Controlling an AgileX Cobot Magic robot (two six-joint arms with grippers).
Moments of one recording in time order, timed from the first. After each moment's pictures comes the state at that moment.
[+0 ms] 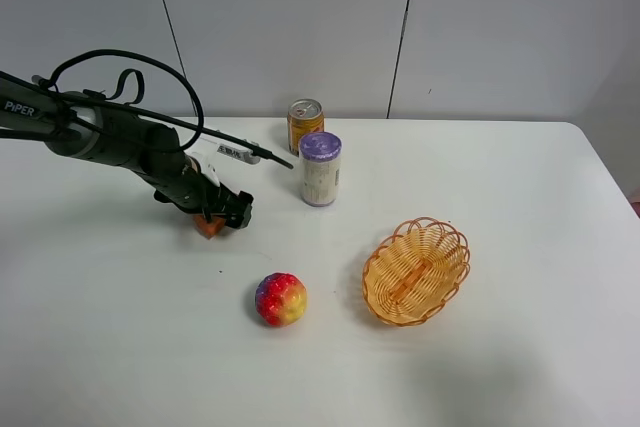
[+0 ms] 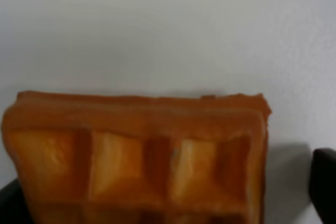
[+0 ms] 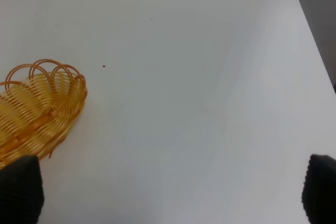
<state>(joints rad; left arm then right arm) -0.38 2.07 -1.08 -0.05 0.17 0.06 -0.05 0.00 -0.48 0.02 1.06 0.03</state>
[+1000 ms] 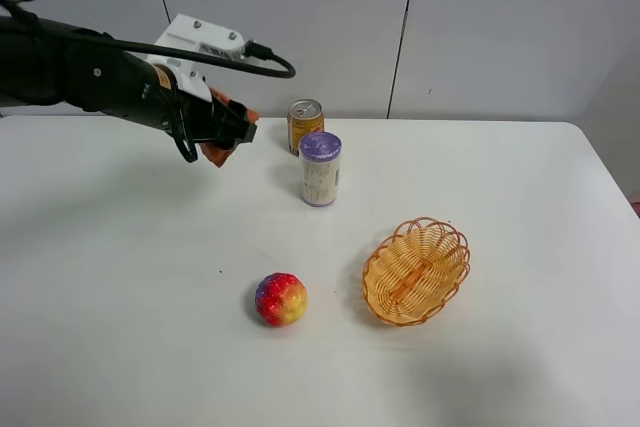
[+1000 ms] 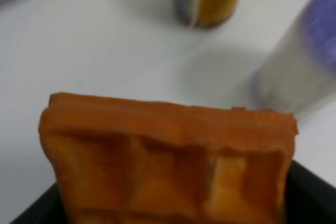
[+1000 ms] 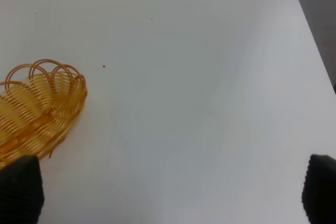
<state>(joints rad) -0.50 1.63 -1.08 -0.05 0.22 0.05 -0.05 0.00 -0.48 0.02 1.06 0.03</state>
